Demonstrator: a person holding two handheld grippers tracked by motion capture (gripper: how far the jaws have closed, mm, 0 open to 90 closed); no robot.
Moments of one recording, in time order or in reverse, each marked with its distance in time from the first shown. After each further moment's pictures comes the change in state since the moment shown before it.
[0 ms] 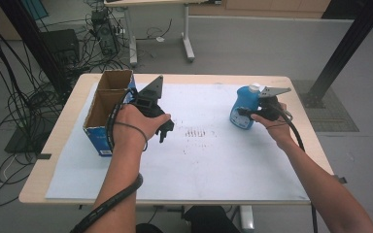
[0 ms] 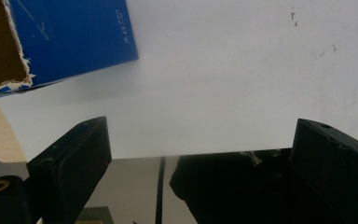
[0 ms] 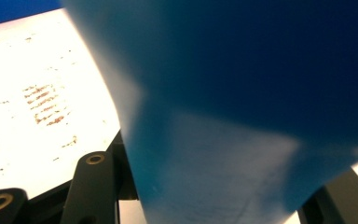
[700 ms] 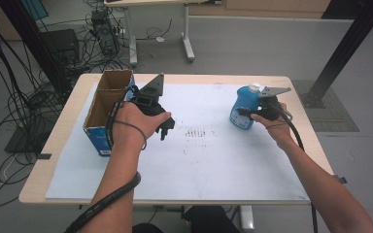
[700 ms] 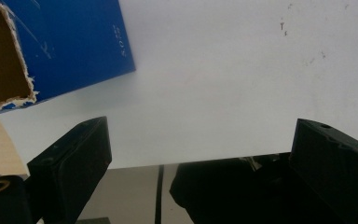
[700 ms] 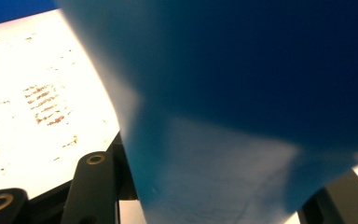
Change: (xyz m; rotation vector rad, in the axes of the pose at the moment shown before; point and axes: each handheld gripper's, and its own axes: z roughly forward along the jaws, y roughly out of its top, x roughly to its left) left arm 0.000 0.002 -0.006 -0.043 -0.019 0.026; right arm 0.000 0.001 0.000 0.005 0.002 0.004
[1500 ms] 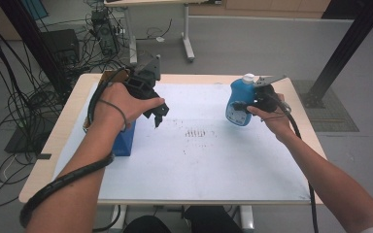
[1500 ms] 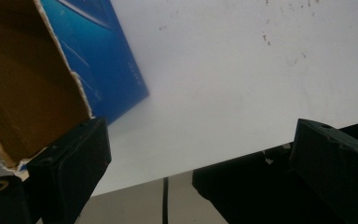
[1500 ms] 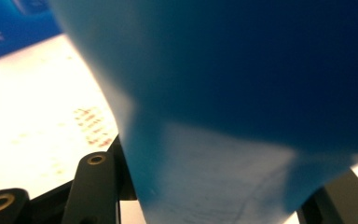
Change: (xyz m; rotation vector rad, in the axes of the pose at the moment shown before) left arm 0.022 0.009 -0.042 -0.052 -0.021 0.194; right arm 0.021 0.054 -0.012 0.073 0.071 0.022
